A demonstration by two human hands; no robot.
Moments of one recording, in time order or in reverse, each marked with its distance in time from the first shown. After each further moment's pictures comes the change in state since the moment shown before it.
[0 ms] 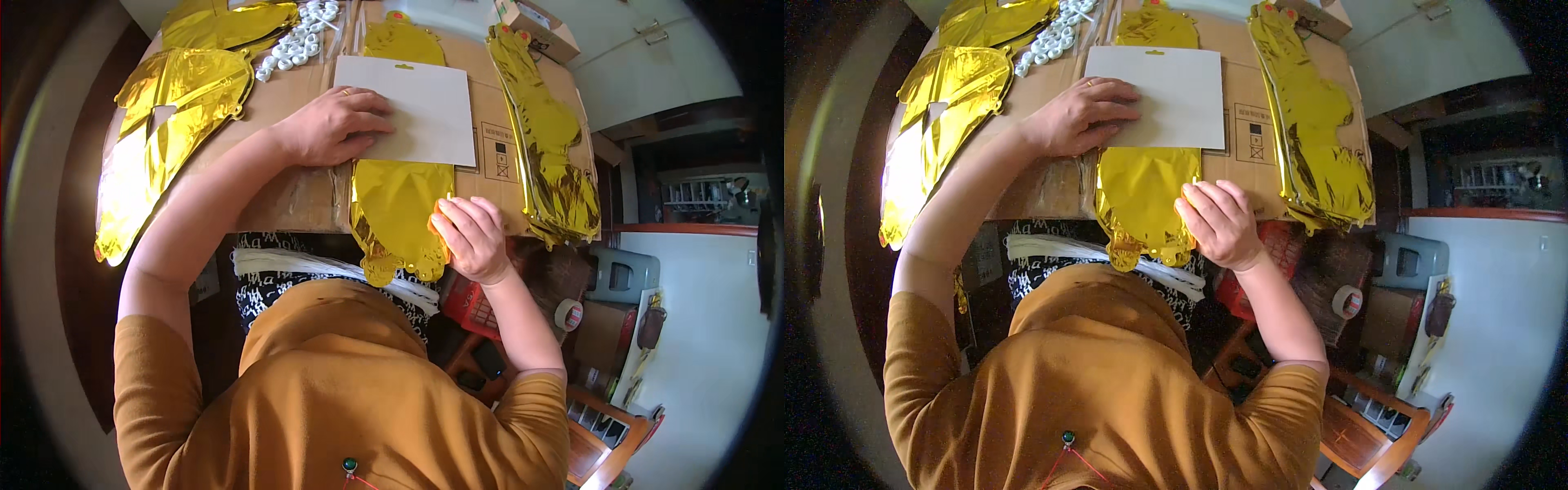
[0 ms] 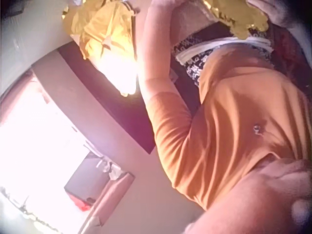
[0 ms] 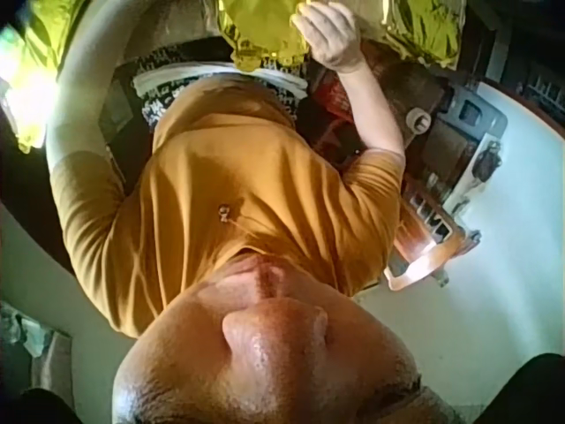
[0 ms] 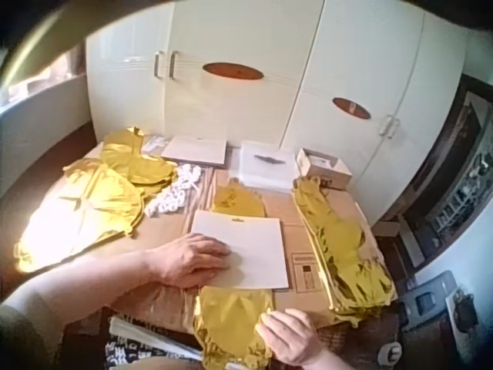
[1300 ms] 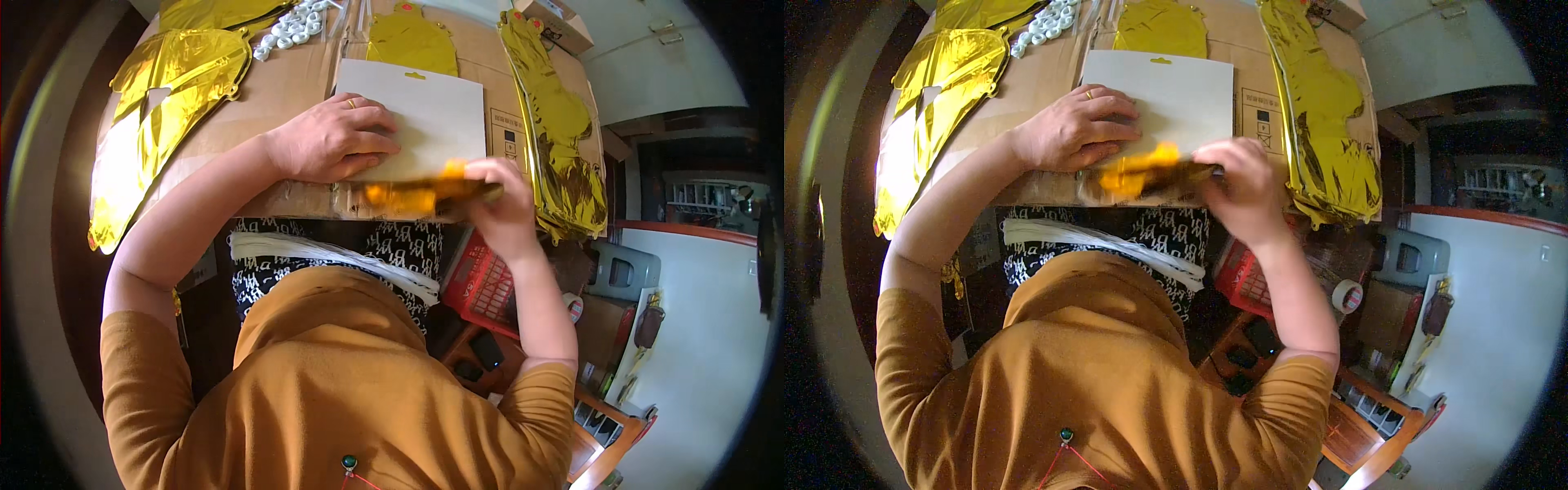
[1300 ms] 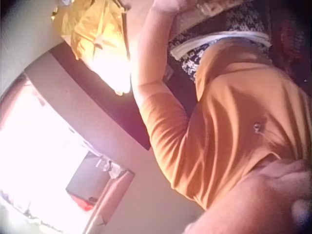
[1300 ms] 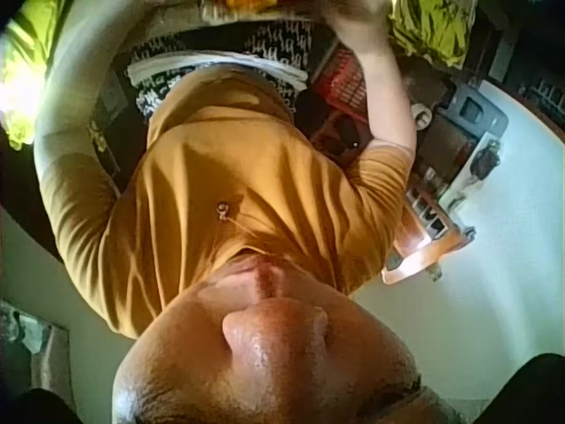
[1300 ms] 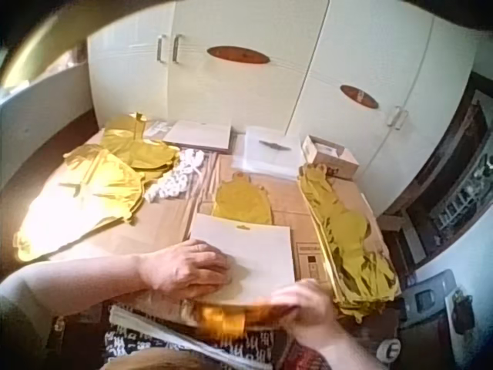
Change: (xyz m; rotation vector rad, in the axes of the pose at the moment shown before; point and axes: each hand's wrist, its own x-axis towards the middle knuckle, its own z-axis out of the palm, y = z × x) left_hand -0.012 0.031 0.004 -0.033 -0.023 0.126; right_hand 0.042 0.027 -0.020 0.489 -0.062 0.411
